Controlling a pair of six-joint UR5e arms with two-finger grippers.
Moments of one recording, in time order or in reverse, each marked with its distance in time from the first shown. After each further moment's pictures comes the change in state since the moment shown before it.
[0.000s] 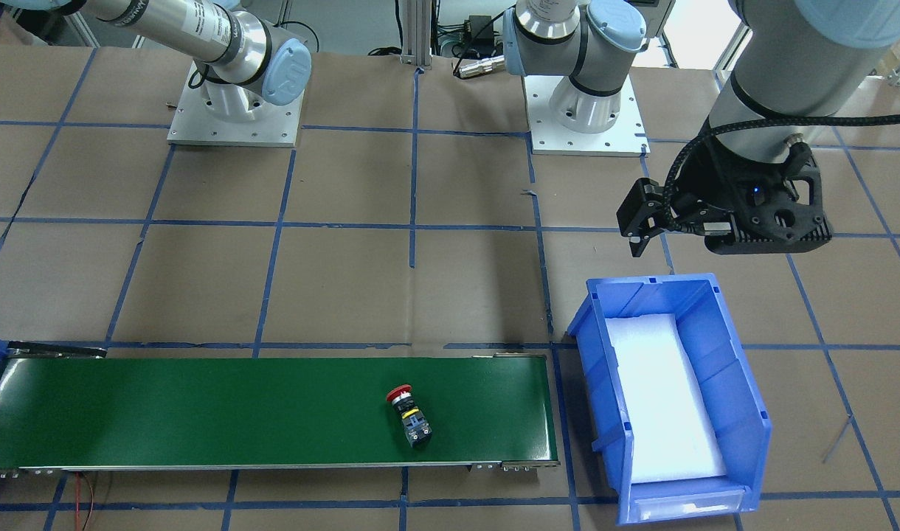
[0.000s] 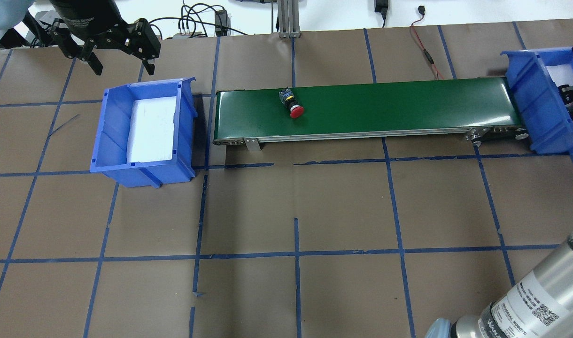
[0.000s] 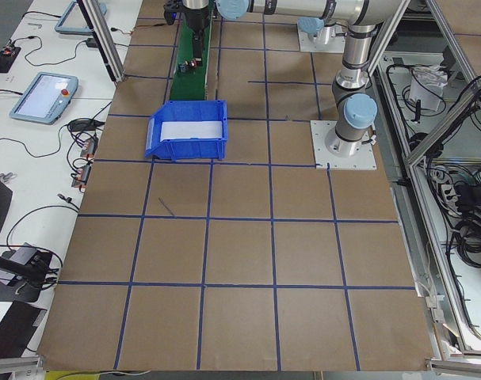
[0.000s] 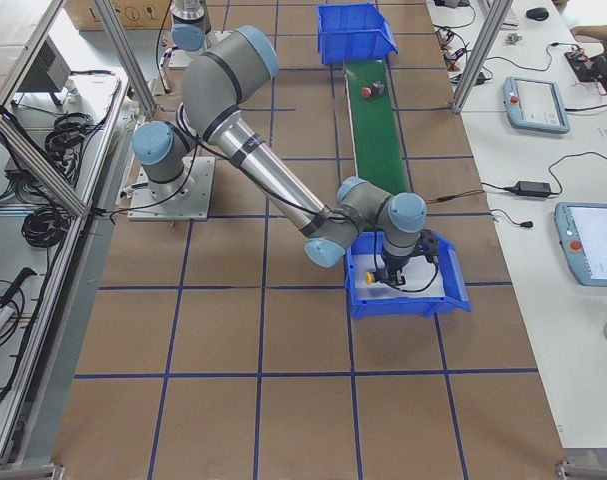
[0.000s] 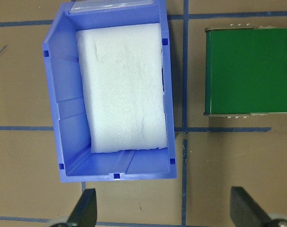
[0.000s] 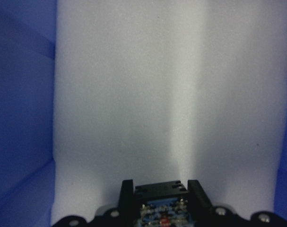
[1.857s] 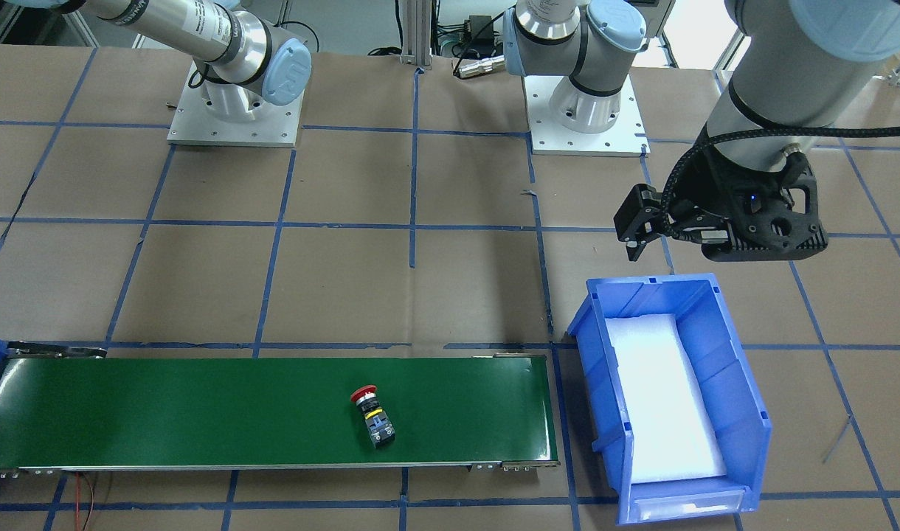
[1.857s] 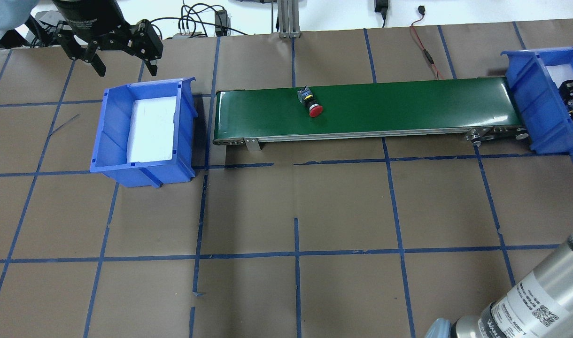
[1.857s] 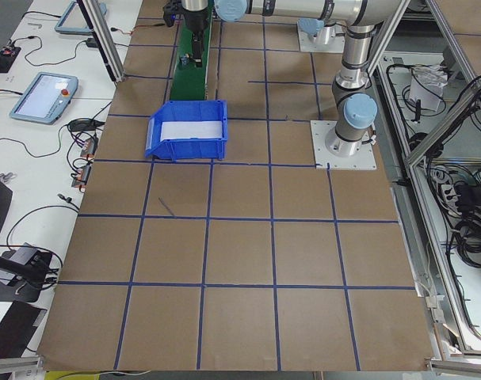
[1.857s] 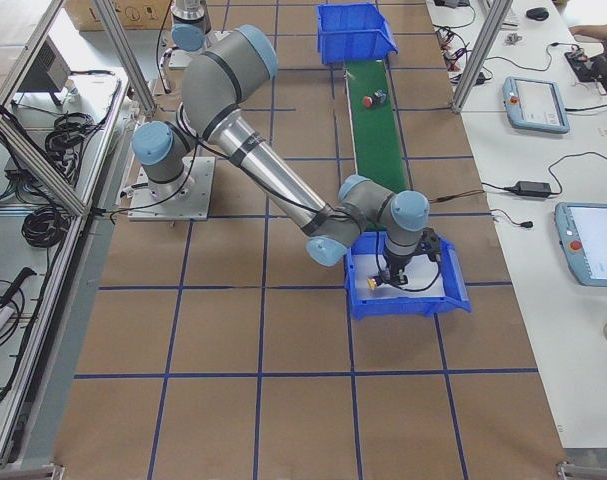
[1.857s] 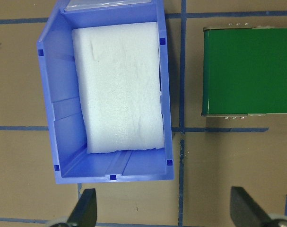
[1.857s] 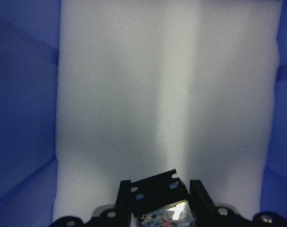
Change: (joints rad) left arm 0.000 -0.009 0.000 0.000 -0.008 -0.004; right arm 0.002 -0.013 -0.045 0.054 -0.001 -0.009
